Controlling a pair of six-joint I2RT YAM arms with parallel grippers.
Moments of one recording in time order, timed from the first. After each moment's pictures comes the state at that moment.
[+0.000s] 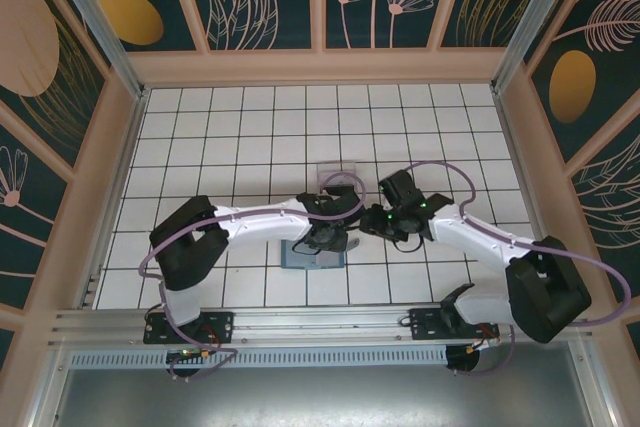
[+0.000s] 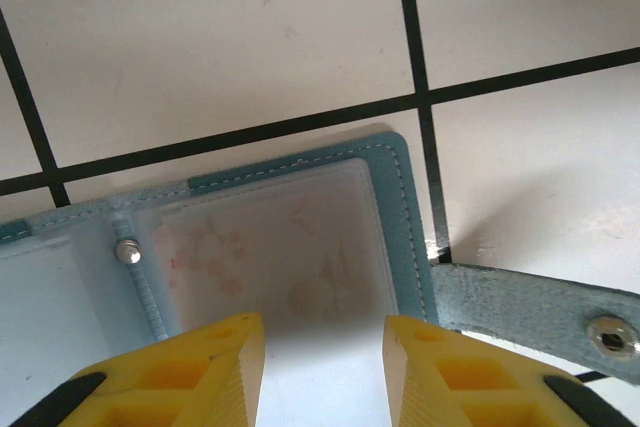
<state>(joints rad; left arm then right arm) -1.08 1.86 1.24 -0.70 -0.11 -0.92 0.59 1.26 0.66 -0.49 -0.21 0.78</state>
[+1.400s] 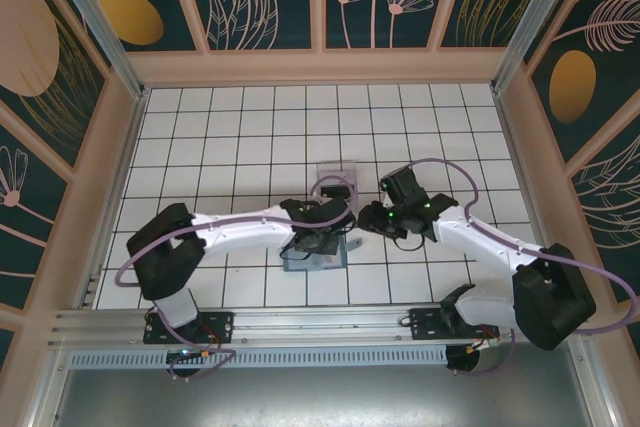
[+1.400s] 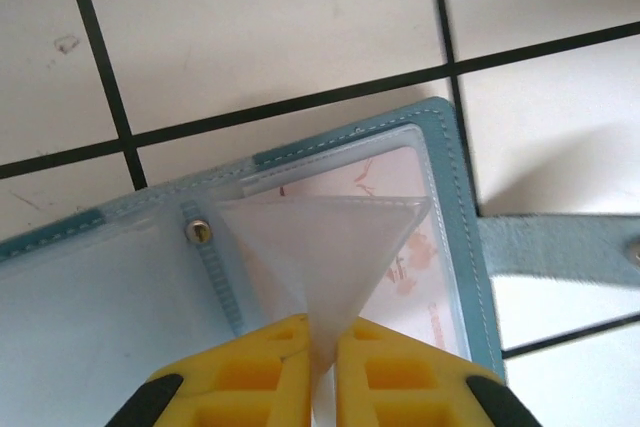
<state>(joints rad) -1.09 1.70 1.08 -0.61 -0.14 -0.89 0.61 1.24 0.69 -0.48 -0.26 0.77</state>
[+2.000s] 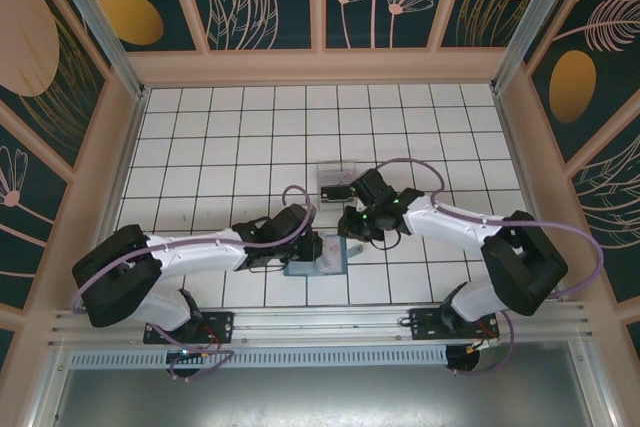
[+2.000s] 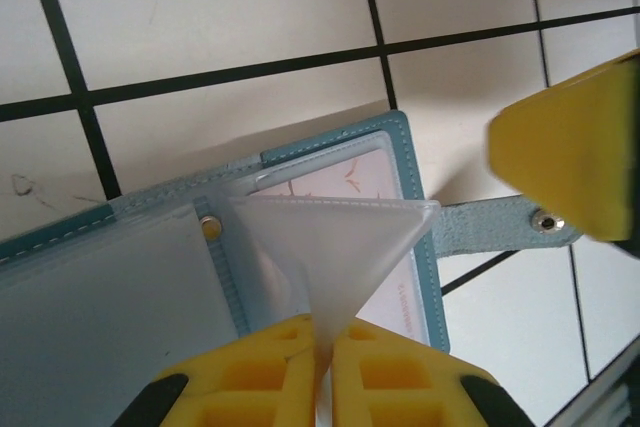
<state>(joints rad) -0.99 1.43 0.62 -0.07 0.09 -0.89 0.76 1.46 0.79 -0.43 -0.29 0.83</state>
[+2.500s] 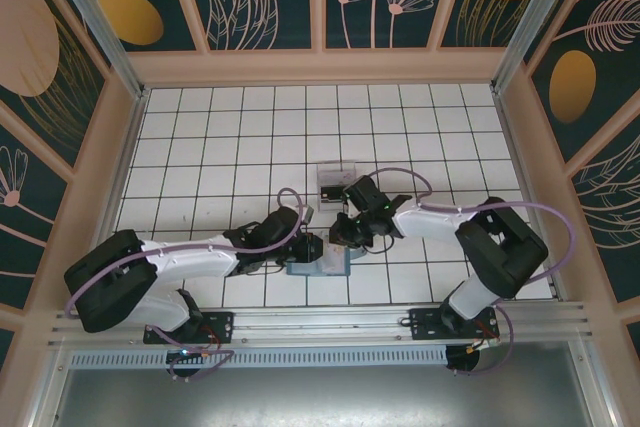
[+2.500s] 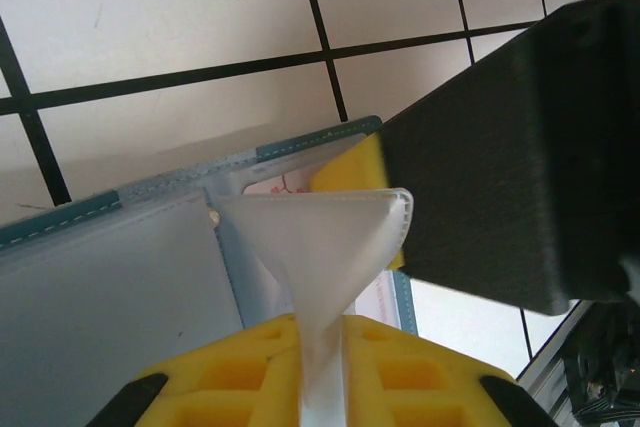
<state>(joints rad) -0.97 1.39 0.53 0.09 0.16 -0.90 0.77 1.58 0.73 -0.23 -0.43 0.86</state>
